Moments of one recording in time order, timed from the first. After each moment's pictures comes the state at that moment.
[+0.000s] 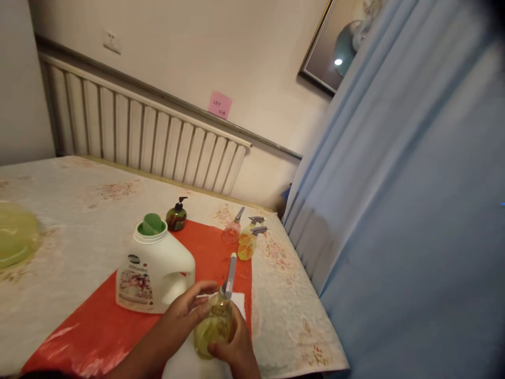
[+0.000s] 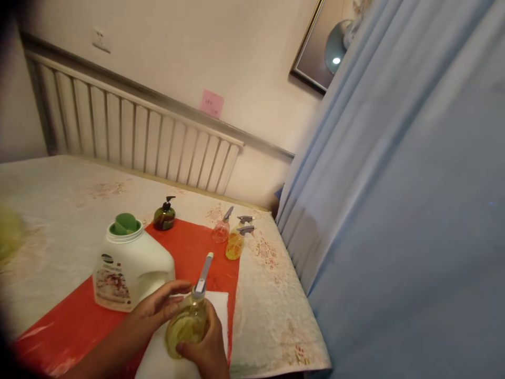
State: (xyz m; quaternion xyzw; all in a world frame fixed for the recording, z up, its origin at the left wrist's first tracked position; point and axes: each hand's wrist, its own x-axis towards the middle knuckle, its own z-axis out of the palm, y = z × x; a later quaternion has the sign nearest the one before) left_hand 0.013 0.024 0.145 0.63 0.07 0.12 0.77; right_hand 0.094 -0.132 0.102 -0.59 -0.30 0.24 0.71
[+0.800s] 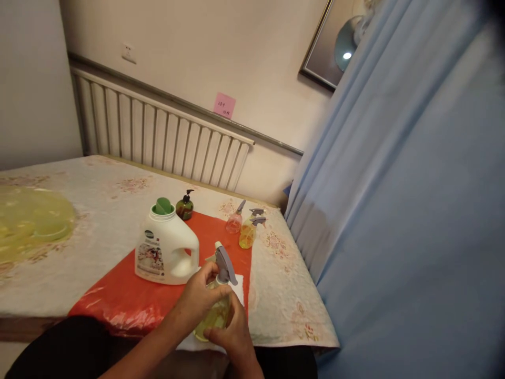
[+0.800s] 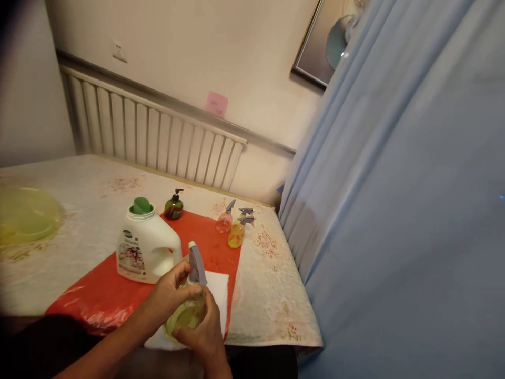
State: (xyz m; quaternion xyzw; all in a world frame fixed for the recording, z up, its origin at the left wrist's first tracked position) left_hand 0.008 -0.043 0.181 0.68 0.11 0.25 0.68; right_hand 0.062 -0.164 0.123 -0.60 -0.34 0.22 0.69
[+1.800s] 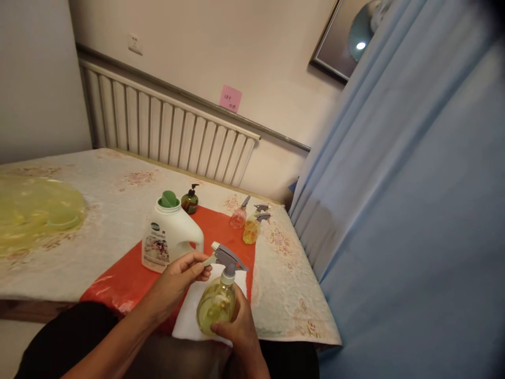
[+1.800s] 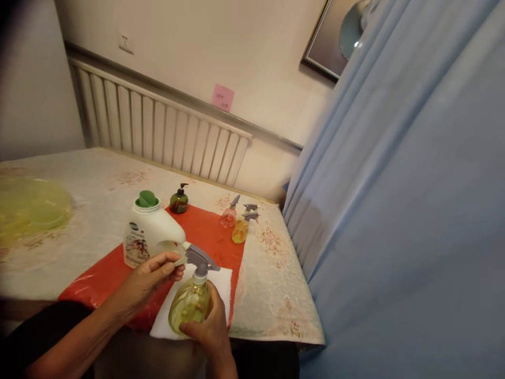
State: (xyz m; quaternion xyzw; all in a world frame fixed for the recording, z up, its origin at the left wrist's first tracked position) left_hand -0.016 0.003 0.165 0.54 0.10 0.22 0.80; right_hand 0.065 -0.170 0.110 -0.58 -0.31 0.25 0.71
